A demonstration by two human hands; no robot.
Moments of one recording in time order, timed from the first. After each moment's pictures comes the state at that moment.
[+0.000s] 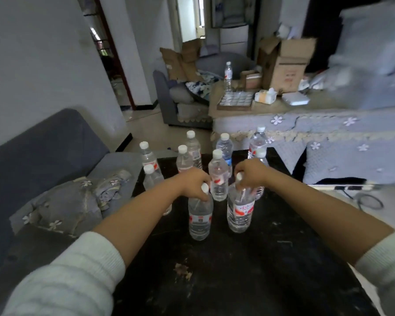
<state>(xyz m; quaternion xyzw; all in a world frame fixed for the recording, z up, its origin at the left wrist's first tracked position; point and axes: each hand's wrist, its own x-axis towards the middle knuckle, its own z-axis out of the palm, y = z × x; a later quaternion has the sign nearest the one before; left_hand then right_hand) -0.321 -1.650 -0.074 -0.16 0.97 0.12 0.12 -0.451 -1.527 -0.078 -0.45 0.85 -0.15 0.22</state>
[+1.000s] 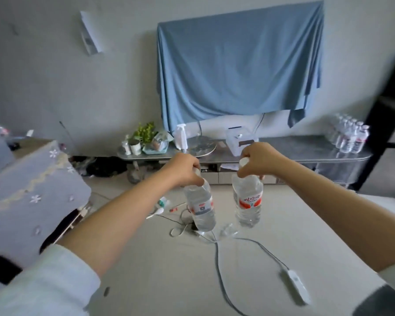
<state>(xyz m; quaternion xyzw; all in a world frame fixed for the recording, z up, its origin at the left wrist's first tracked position) -0.434 -0.939 -0.024 0.45 0.88 0.13 0.10 -0.303 -0.803 -0.008 0.27 0.93 -0.24 -0.03</state>
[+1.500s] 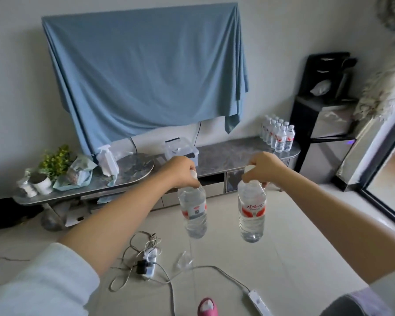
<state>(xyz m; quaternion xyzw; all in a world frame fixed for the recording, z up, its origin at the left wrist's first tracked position) -0.455 -0.627 -0.049 0.57 0.81 0.10 0.13 -0.272 -0.528 -0.047 0.49 0.82 -0.28 -0.07</state>
